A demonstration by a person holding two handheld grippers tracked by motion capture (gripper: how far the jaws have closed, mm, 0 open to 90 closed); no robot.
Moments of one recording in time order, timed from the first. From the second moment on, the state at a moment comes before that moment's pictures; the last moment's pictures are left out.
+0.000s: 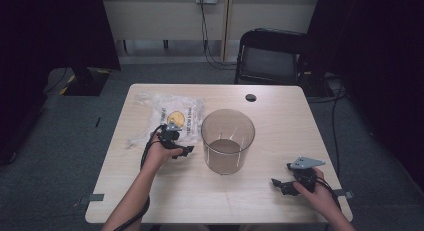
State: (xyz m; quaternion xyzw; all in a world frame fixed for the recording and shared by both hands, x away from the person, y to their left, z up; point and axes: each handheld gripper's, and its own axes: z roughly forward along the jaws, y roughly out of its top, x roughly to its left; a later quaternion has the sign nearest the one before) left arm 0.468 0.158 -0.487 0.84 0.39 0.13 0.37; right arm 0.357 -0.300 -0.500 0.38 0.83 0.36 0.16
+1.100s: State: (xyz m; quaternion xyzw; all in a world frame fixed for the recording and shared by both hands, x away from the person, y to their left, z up) left arm 0.415 0.198 -0.489 0.84 0.40 0.10 0.35; right arm 0.356 -0.300 -0.500 0.38 0.83 0.36 0.16
